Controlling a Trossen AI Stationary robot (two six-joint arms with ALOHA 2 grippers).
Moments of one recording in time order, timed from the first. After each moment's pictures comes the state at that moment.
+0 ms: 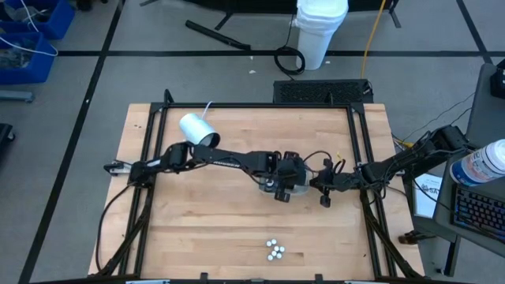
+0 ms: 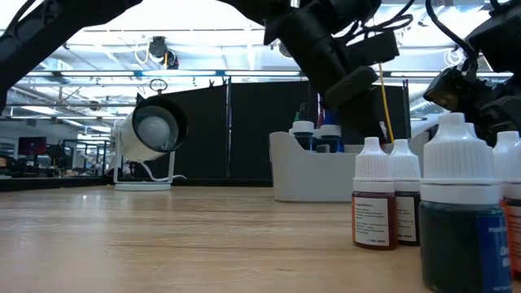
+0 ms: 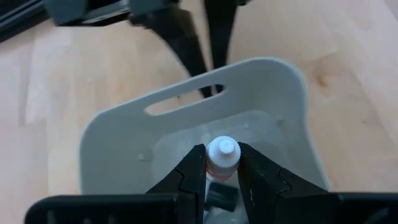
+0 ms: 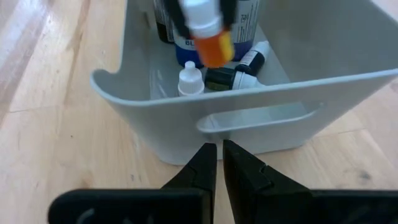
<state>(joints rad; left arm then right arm) -0.04 2.37 2.07 -0.57 -0.08 0.34 0.31 0.94 0.09 0.20 0.37 0.32</state>
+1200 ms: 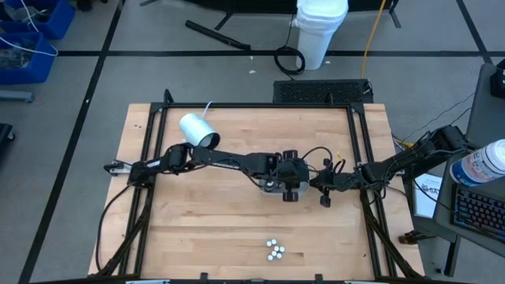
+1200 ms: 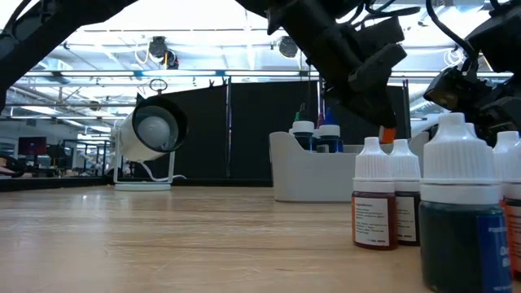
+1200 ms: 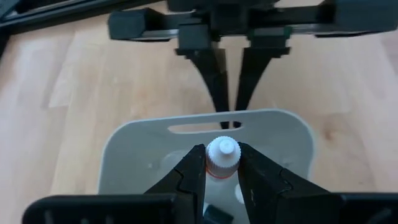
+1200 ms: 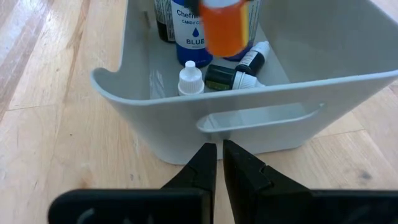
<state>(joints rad) -0.06 2.37 2.10 -0.52 -0.16 0.13 0.31 0.94 0.09 0.20 0.36 0.31</state>
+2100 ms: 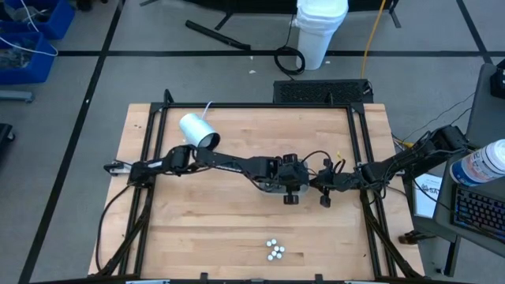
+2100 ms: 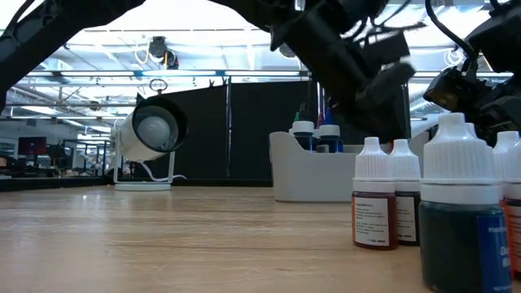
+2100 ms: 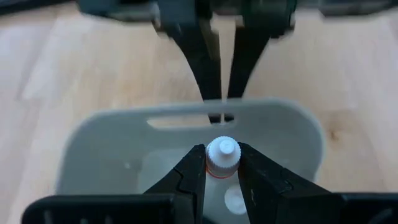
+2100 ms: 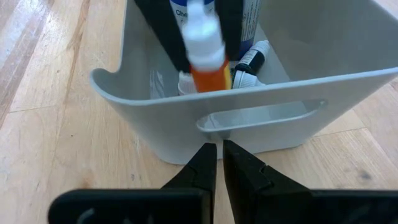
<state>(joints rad) -0.06 2.40 2.06 -0.45 -0.15 0.10 0.31 0.94 0.09 0.20 0.36 0.33</state>
